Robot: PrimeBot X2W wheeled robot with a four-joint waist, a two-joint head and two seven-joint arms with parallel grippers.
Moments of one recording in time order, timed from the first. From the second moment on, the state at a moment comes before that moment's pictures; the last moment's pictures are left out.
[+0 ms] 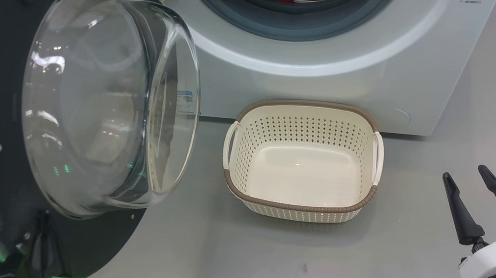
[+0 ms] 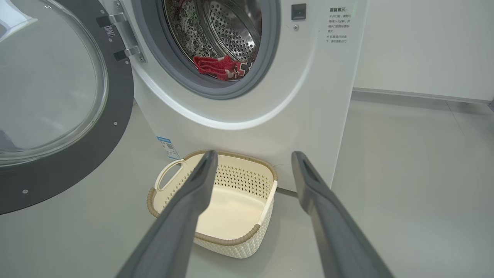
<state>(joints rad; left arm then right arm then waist) -0.02 0.09 -0.01 0.02 -0.30 0.11 -0.06 0.12 -0.11 0.05 0.14 0.30 0.07 -0.26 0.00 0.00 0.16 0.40</state>
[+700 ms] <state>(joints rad) -0.19 0.17 0.14 0.27 -0.35 0.11 -0.08 0.10 -0.12 0.05 0.15 0.30 0.08 -0.26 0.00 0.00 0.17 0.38</state>
